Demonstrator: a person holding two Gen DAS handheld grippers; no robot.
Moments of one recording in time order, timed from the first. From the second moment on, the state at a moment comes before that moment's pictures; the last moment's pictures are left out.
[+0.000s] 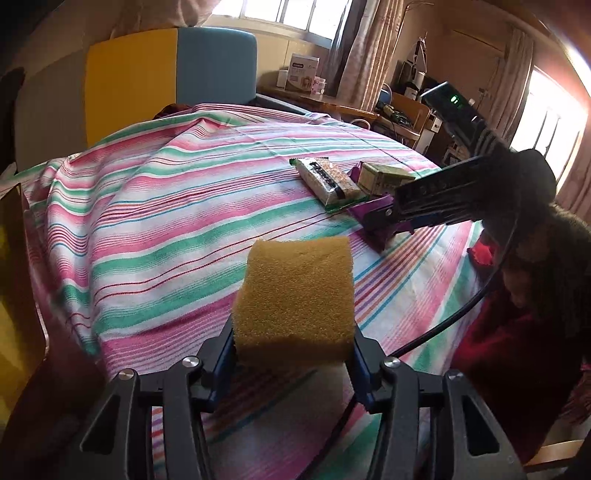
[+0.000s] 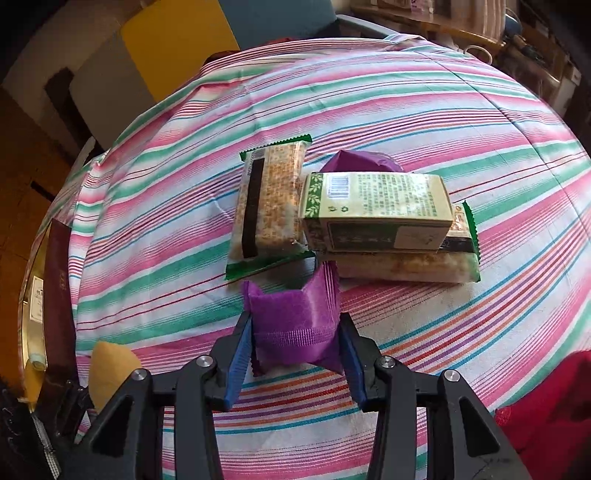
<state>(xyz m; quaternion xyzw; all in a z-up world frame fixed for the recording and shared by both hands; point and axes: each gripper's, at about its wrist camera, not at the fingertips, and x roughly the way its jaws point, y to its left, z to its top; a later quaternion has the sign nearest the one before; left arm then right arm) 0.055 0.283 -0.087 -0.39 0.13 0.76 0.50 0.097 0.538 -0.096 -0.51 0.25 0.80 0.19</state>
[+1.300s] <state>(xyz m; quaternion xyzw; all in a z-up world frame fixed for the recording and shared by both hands) -0.010 0.061 -0.033 -0.40 0.07 0.89 0.18 0.092 0.525 -0.099 -0.53 0.18 0.80 0.21</state>
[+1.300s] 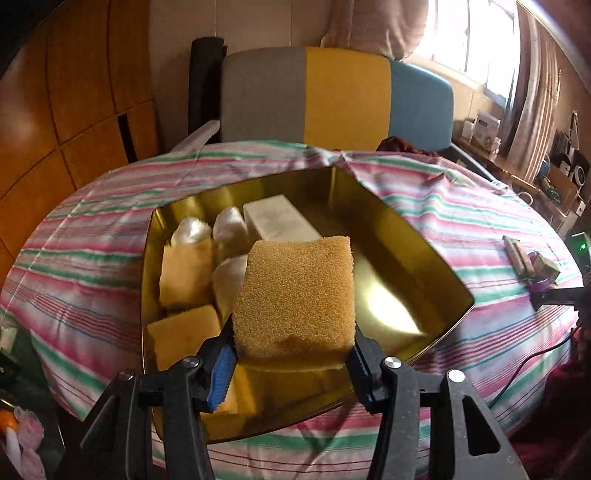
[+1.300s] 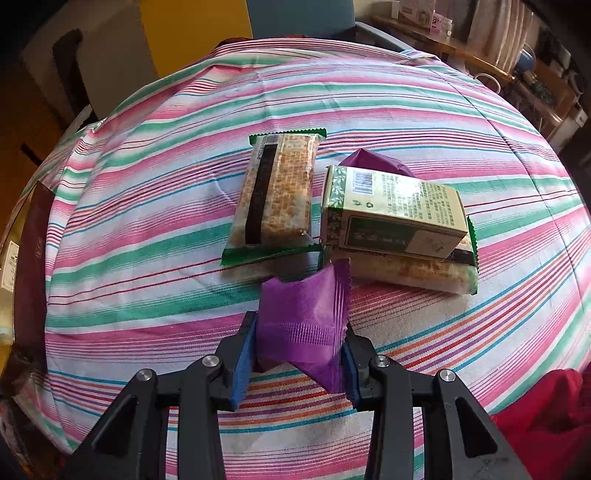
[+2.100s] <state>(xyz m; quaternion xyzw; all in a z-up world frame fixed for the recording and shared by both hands) -0.015 0.045 -0.048 -0.42 0.03 0.89 0.17 0.092 0.525 -0.100 -0.53 0.18 0.80 0.21</state>
